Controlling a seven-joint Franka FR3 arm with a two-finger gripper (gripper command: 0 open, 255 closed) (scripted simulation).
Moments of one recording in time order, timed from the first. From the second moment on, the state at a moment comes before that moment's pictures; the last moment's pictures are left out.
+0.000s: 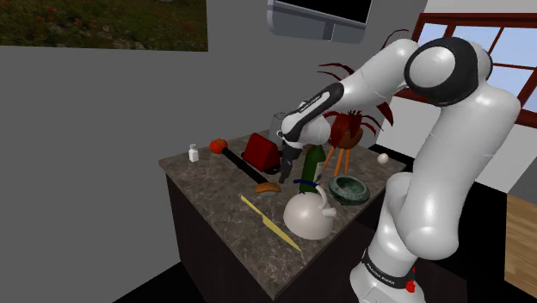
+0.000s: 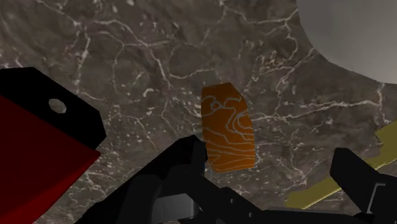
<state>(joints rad) 0.39 -0.07 -0.67 -2.53 0.32 2.55 -1.17</state>
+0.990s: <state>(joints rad) 0.35 0.29 -0.57 -2.39 0.86 2.60 -1.66</state>
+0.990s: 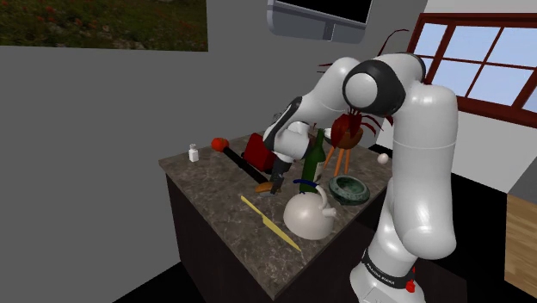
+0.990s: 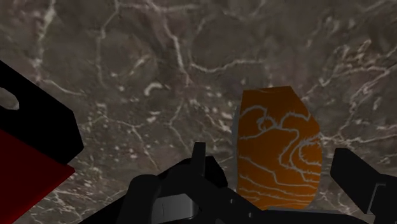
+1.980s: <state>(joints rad) 0.36 0.28 -0.57 -2.38 0.85 2.59 -1.65</state>
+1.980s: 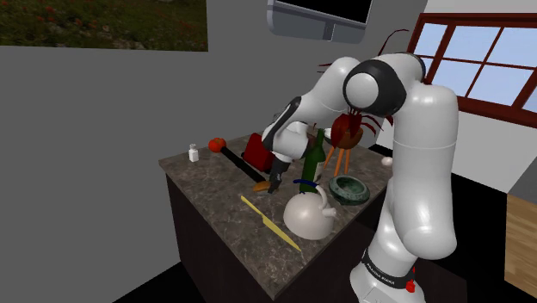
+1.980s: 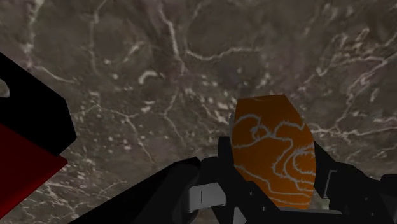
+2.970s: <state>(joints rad) 0.43 0.07 -0.68 -2.41 0.53 2.51 -1.39</state>
